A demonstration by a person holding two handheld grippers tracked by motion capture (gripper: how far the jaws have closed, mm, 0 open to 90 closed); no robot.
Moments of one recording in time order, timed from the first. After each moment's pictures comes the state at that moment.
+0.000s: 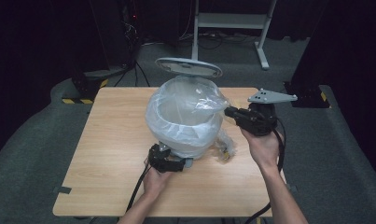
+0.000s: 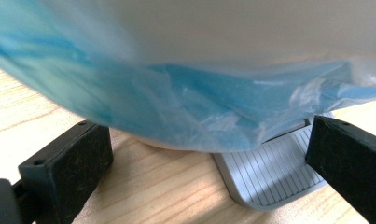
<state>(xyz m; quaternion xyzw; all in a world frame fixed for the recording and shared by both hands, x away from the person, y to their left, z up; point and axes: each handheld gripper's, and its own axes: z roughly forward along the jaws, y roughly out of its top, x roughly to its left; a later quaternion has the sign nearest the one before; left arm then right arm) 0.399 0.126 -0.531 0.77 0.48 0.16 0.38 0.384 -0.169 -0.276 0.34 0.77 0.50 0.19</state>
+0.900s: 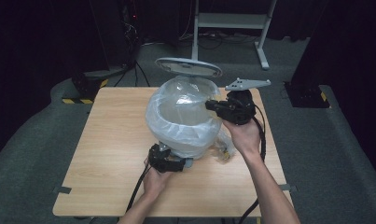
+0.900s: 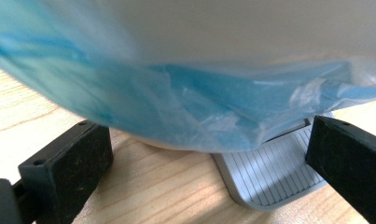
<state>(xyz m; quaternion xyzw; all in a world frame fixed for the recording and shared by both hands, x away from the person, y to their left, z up) 0.399 0.126 -0.531 0.77 0.48 0.16 0.38 0.413 -0.124 -0.270 0.32 0.79 0.50 0.15</state>
